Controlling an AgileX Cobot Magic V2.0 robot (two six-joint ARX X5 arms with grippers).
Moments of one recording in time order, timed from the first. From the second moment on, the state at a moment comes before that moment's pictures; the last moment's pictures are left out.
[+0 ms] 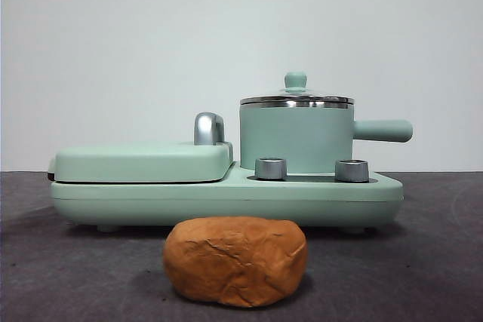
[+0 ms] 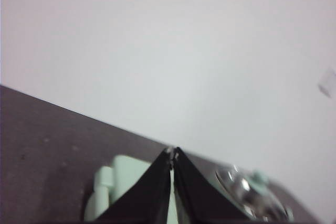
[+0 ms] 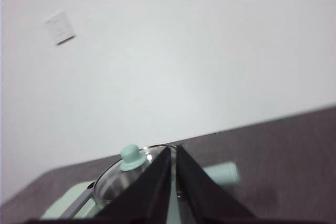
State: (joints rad) left arm 0.00 0.12 0.32 -0.02 0.25 -0.53; right arm 0.04 0.08 0.28 0.01 -0.24 0.41
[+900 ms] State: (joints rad) left arm -0.13 0.80 0.72 -0.28 0.42 0.36; right arm 0.05 0.62 0.50 -0.18 -0.43 -0.32
